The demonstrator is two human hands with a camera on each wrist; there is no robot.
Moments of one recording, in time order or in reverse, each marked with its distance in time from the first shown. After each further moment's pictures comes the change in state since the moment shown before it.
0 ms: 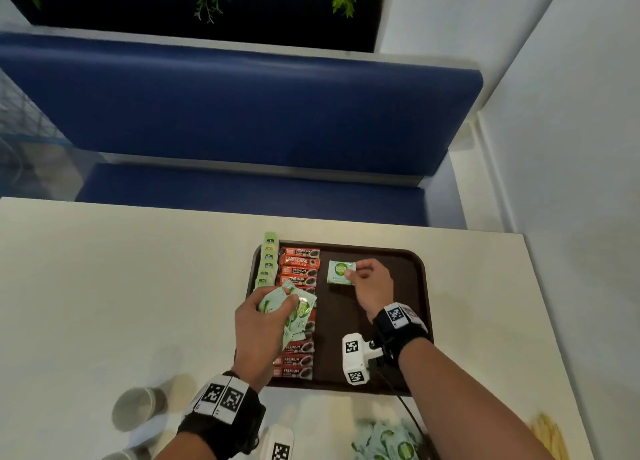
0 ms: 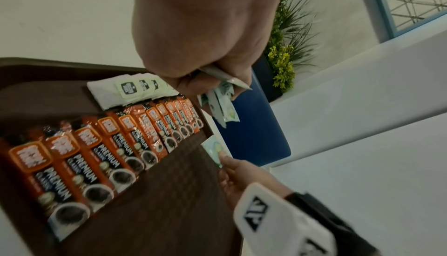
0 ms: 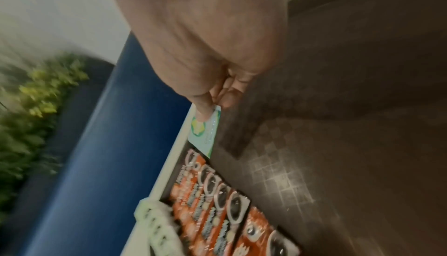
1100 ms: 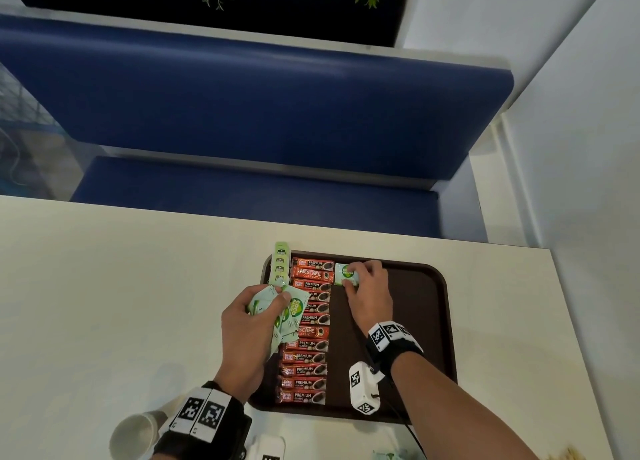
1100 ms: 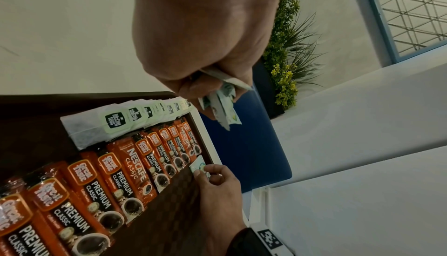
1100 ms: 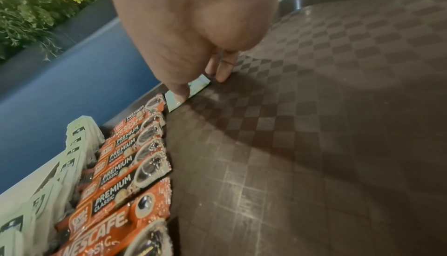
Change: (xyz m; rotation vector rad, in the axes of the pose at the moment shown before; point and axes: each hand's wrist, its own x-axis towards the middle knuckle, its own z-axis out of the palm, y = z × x) left_hand 0.038 0.026 -0.023 -0.075 -0.023 -0.056; right_hand 0.026 0.012 0.045 -0.612 0.009 -0.378
